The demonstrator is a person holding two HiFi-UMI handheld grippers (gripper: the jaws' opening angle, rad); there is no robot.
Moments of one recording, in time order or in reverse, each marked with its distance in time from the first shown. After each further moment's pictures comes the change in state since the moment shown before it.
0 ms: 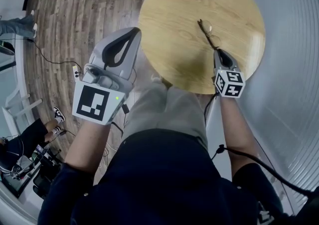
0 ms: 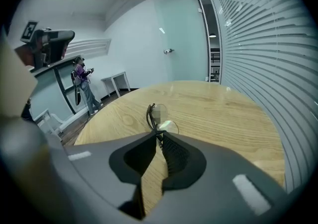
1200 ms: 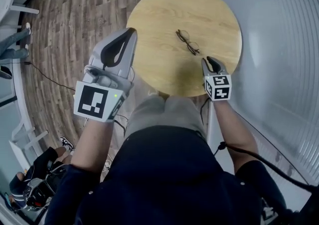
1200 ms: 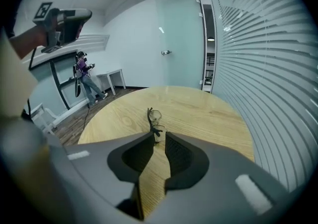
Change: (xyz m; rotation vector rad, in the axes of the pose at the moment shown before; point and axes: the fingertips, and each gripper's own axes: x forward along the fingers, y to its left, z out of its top) left arm 0.005 -0.026 0.088 0.048 -0.131 -0.113; right arm -0.069 0.005 0.012 -0.045 0.010 -0.088
